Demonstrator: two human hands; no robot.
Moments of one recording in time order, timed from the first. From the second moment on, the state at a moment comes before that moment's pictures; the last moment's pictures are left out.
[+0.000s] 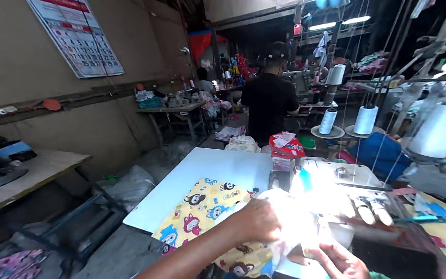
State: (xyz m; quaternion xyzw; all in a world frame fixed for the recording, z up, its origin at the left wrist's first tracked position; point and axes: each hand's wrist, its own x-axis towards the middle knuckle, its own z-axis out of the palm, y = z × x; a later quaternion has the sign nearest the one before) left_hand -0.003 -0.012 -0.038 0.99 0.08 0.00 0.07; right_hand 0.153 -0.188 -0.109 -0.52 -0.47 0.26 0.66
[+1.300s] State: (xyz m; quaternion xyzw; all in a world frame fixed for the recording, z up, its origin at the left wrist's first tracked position) left_hand -0.016 -0.031 0.005 0.99 -0.03 0.01 0.11; right_hand 0.148 -0.189 -0.101 -0.49 -0.67 0.18 0.53
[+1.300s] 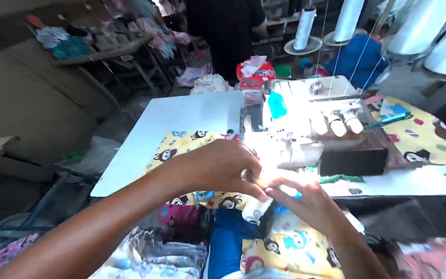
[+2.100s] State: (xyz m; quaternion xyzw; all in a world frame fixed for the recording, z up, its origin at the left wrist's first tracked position) left_hand -0.054 0.025 0.013 0.98 0.18 0.02 0.07; right_hand 0.099 -0.126 -0.174 -0.51 -0.72 0.09 0.47
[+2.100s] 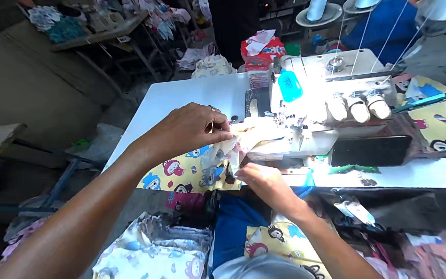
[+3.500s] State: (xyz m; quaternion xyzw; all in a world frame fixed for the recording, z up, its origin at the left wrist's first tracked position) left_hand -0.055 0.006 -0.007 0.98 0.15 0.07 0.07; right_hand 0.143 -0.118 -0.155 -0.61 -0.58 -0.16 0.52
